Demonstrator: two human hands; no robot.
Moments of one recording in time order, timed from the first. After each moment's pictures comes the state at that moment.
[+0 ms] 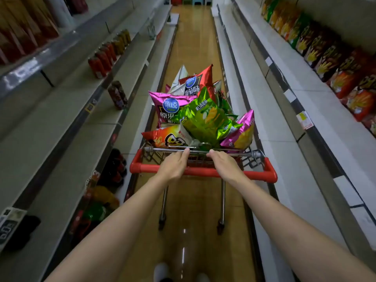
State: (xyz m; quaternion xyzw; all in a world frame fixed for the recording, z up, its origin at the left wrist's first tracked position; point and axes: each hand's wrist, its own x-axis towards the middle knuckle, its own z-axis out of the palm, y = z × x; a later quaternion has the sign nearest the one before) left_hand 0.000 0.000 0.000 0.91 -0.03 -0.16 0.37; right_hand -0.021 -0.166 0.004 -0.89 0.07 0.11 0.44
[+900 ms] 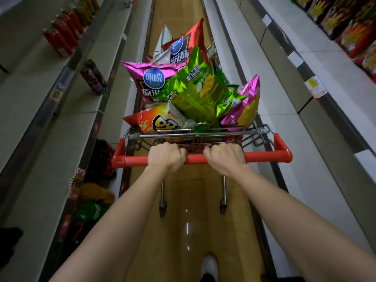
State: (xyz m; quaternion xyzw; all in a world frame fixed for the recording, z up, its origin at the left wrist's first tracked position) left_hand 0.049 -0.004 -0.059 0.98 -0.14 -0.10 0.05; right_hand 0.014 -0.170 -0.062 -1.00 -0.04 0.06 0.03
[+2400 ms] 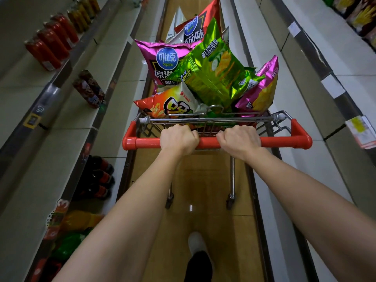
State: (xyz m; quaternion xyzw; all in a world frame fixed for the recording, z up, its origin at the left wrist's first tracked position) left_hand 0.257 -0.094 -0.062 0.99 -0.10 -0.05 0.07; right_hand 0.236 -0.263 -0.069 -1.00 -0.07 0.03 -0.01
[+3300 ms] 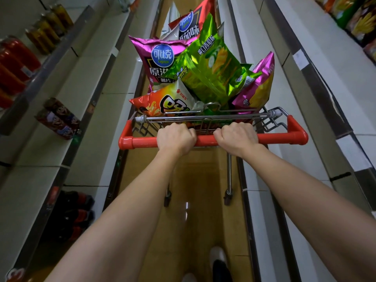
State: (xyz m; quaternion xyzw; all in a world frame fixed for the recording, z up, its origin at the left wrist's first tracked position) left_hand 0.491 -0.183 -0.070 0.99 -0.07 -0.04 0.08; right_hand 0.472 -0.349 -0.066 -0.99 -0.09 0.03 -0.02
